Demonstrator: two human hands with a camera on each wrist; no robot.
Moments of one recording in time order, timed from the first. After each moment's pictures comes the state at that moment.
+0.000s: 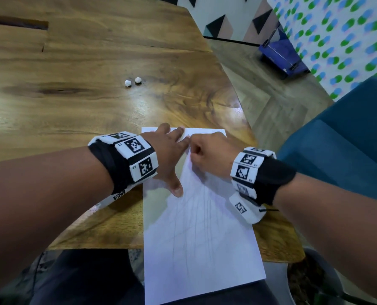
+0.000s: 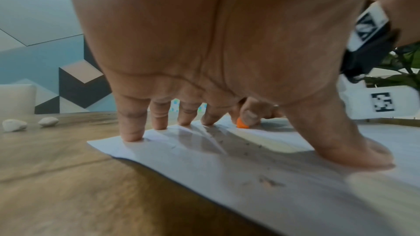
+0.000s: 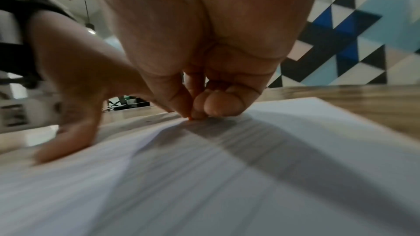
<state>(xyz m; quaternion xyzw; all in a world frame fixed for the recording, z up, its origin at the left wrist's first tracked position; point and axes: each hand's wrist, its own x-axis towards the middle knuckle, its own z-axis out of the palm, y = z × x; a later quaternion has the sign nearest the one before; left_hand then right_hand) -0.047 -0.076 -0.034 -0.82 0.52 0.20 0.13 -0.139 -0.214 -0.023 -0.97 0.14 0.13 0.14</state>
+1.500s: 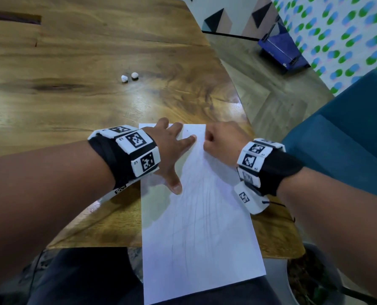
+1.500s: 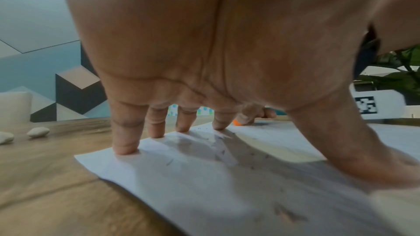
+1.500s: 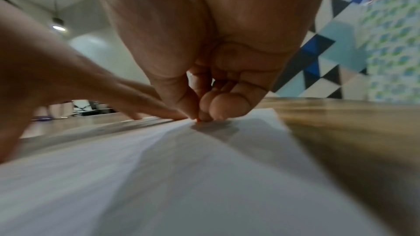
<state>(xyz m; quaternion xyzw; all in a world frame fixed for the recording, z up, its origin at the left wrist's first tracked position) -0.048 -0.083 -0.033 -0.82 0.52 0.20 0.15 -0.138 -0.239 -0.023 -0.97 0.20 0.10 0.09</state>
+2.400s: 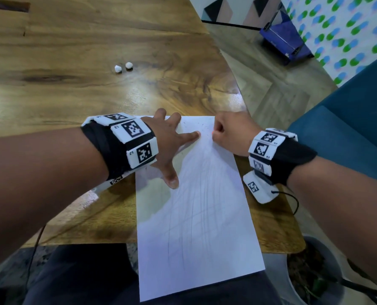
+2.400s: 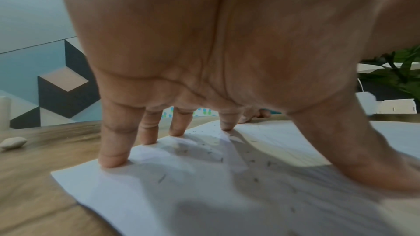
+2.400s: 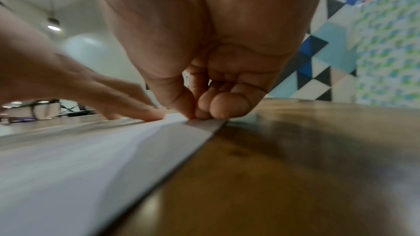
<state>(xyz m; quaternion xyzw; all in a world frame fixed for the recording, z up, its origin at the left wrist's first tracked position) -0.048 -0.091 -0.030 -0.81 0.52 0.19 0.17 -0.145 -0.269 -0.025 -0.97 0.19 0.11 0.09</state>
